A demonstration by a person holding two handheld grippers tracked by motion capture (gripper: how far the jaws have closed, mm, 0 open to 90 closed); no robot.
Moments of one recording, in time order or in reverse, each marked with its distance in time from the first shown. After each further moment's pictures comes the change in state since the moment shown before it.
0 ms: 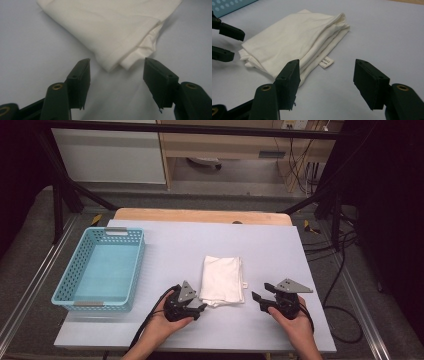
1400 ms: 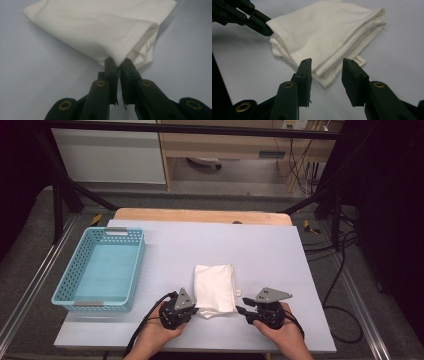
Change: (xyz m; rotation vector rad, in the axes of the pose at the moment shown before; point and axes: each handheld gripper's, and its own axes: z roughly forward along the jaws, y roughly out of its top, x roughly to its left) left arm -0.013 -0.008 -0.032 0.083 -0.030 0.029; right arm 0.057 0.009 0.001 0.132 0.176 -0.142
